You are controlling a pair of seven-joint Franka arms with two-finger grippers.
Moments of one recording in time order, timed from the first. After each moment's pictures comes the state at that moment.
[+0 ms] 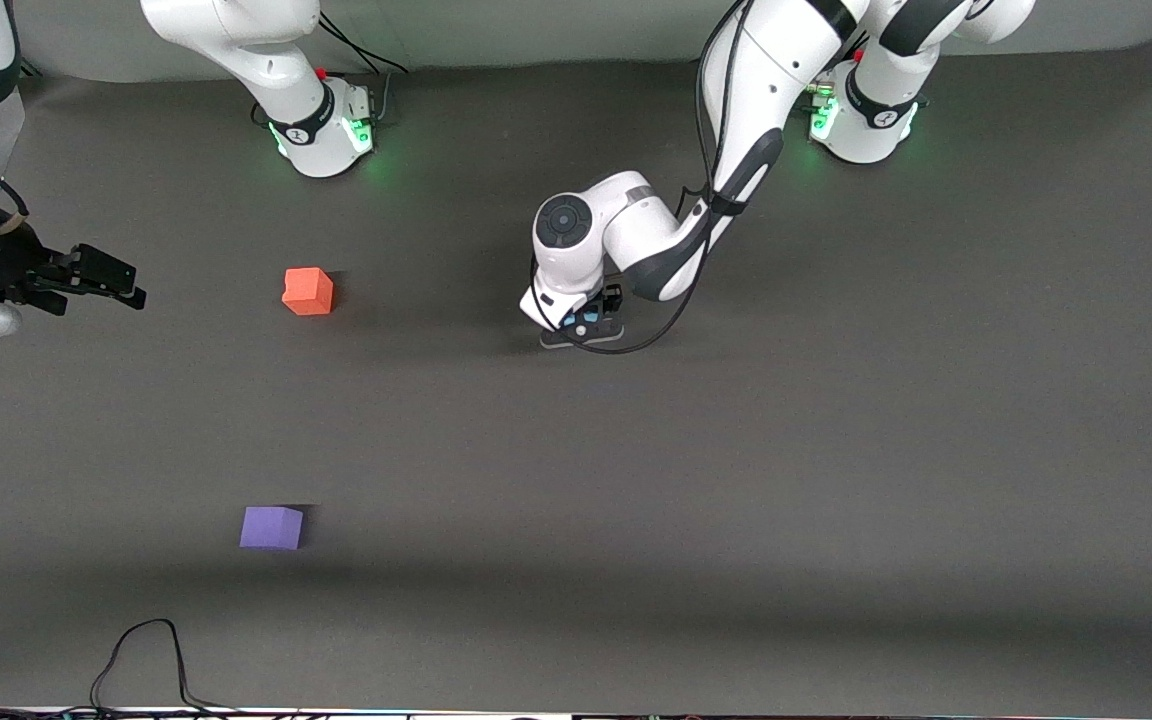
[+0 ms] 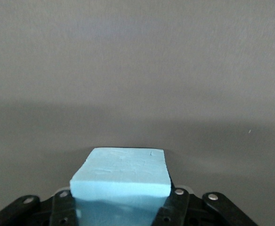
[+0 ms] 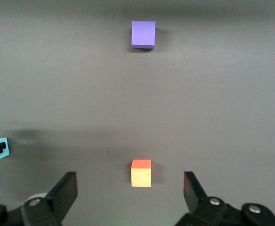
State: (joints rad) left arm -0.69 0.72 -0.26 -1.66 0.15 2.32 -1.14; right arm 0.01 -0.01 -0.03 -1.66 0.04 1.60 -0.03
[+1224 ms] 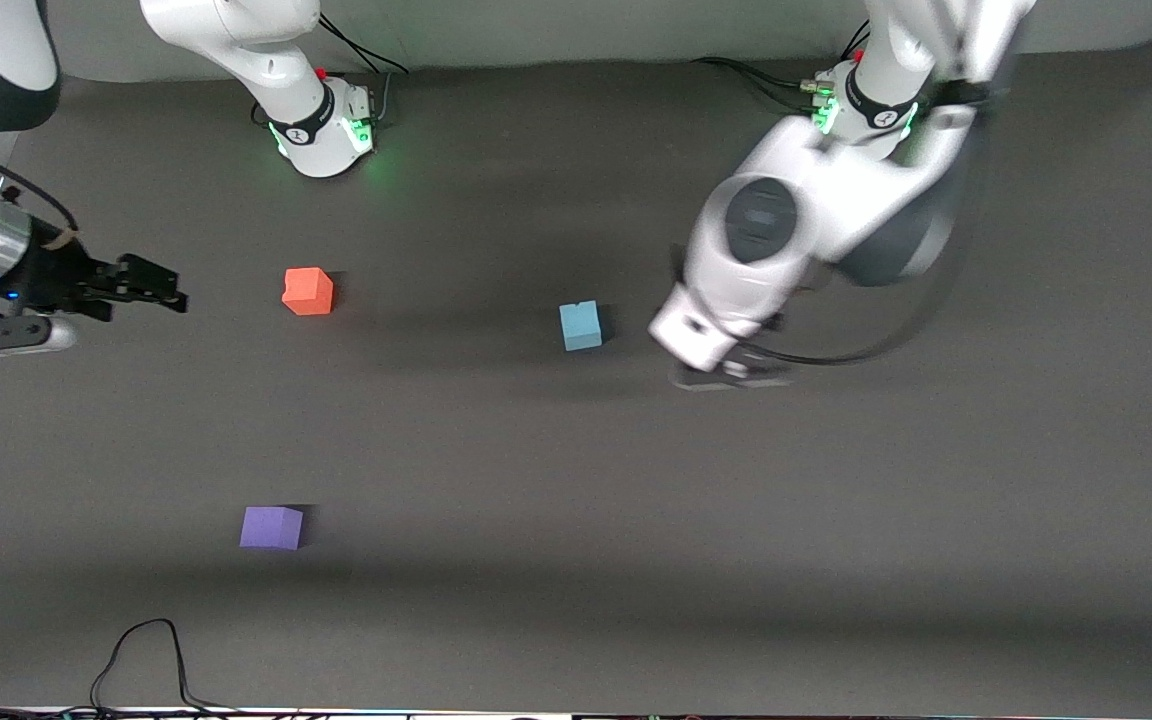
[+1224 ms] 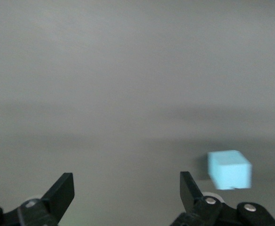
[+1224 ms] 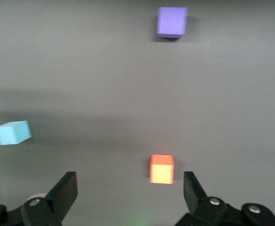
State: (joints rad) left arm -0.27 0.34 -0.23 -1.56 0.04 1.77 -0.55; right arm 0.10 0.03 -0.02 -1.66 0.11 1.60 0.04
